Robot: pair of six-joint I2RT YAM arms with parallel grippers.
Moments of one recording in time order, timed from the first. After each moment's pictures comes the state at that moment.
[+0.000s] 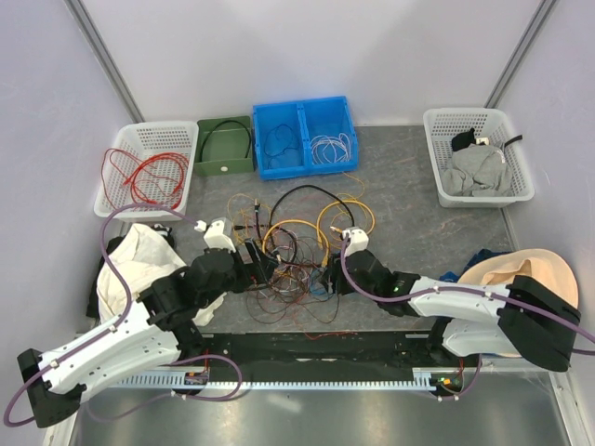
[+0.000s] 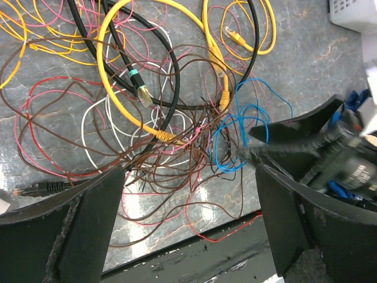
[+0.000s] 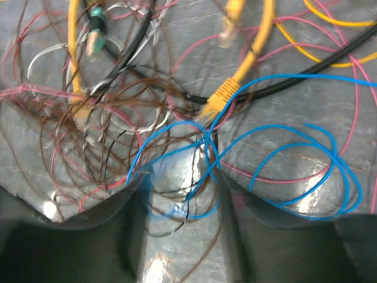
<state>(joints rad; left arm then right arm) -0.93 0.62 0.58 -0.52 -0.36 -0.90 1.00 1.21 0.43 0.15 0.22 0.69</state>
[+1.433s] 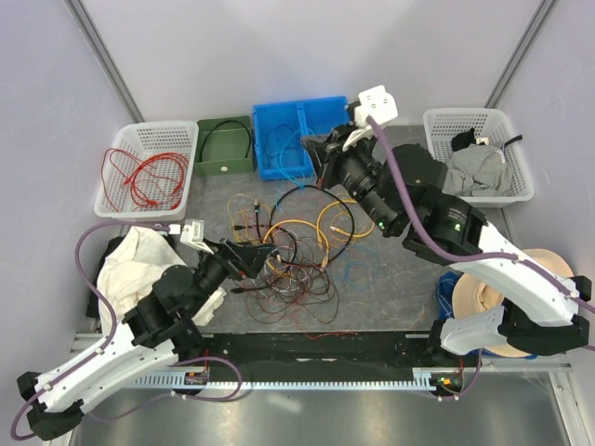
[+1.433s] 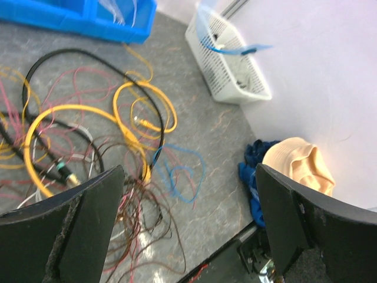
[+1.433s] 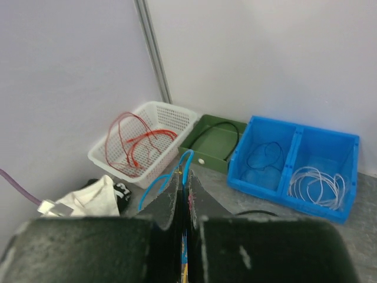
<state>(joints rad) -0.93 0.36 0.46 -0.14 -0.36 -0.76 1.15 1.34 1.79 -0.35 0.57 0.12</state>
